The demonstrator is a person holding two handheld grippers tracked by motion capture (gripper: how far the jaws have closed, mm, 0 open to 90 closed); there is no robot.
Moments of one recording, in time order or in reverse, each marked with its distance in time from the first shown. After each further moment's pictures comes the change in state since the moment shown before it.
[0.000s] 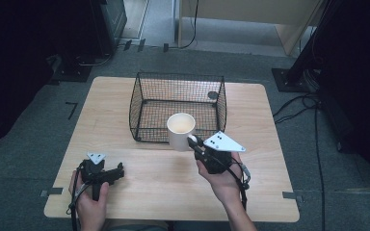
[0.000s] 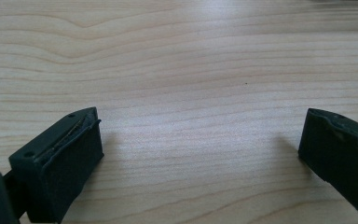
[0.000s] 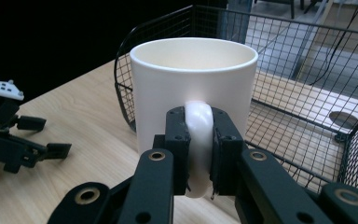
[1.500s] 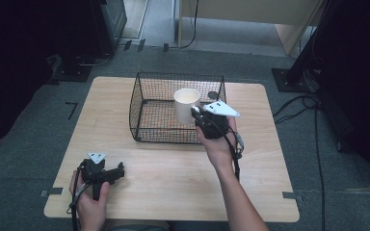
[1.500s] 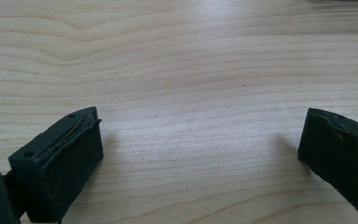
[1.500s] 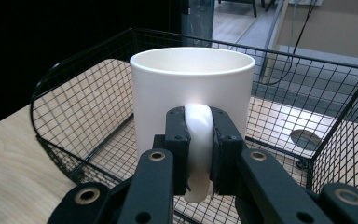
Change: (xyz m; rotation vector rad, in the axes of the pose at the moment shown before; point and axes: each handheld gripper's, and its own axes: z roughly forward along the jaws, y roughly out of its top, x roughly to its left) left arm -0.001 0.001 0.001 -0.001 -0.001 -0.001; right arm -0.046 0.040 0.060 -0.007 -0.129 0.066
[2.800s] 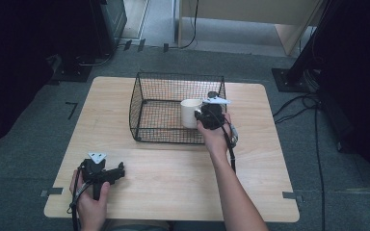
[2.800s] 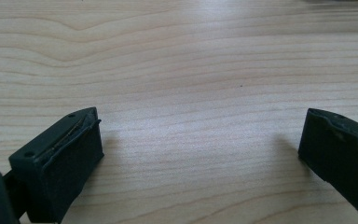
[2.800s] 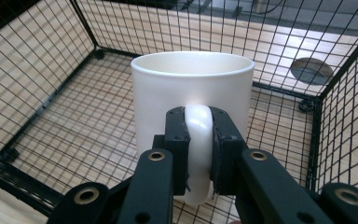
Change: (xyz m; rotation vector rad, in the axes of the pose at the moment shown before) left arm -0.001 0.000 0.000 0.000 -0.004 0.004; right arm -0.041 -0.028 0.073 0.259 -0.059 0.105
